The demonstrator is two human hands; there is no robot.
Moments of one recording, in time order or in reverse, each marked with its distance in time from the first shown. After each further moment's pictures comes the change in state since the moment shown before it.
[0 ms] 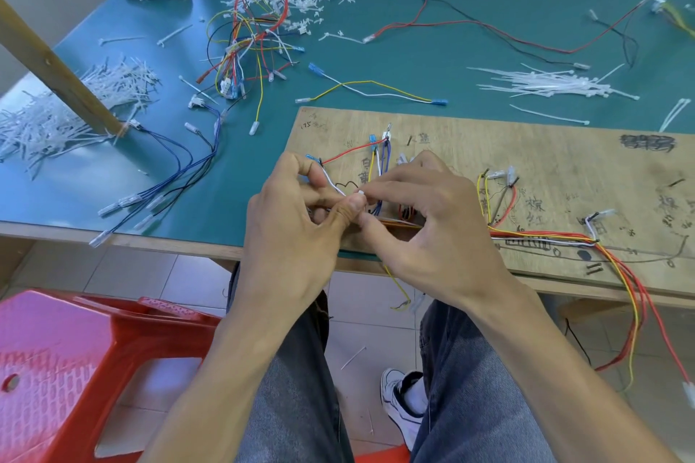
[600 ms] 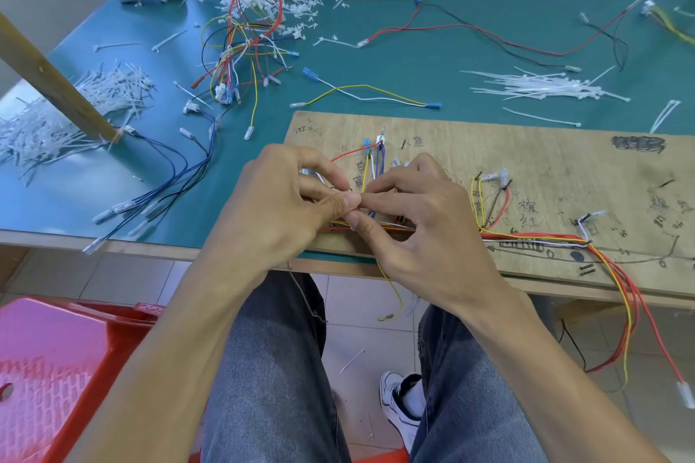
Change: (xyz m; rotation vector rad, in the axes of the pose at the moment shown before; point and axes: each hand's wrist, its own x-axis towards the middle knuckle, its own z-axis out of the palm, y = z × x) left_hand 0.036 0.010 -0.023 0.088 -0.372 -0.114; right_hand -0.001 0.006 0.003 -0.064 0.014 -0.026
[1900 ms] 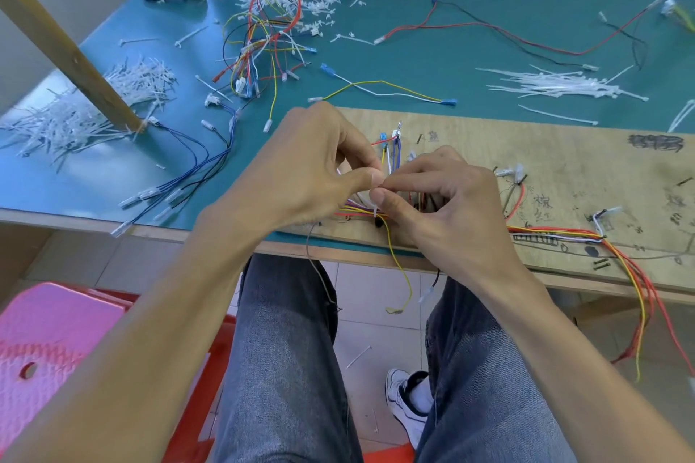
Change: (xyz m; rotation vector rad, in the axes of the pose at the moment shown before) left_hand 0.018 0.023 -0.015 0.359 -0.054 0.336; right_hand 0.006 -0.001 -0.007 0.238 -0.007 0.184
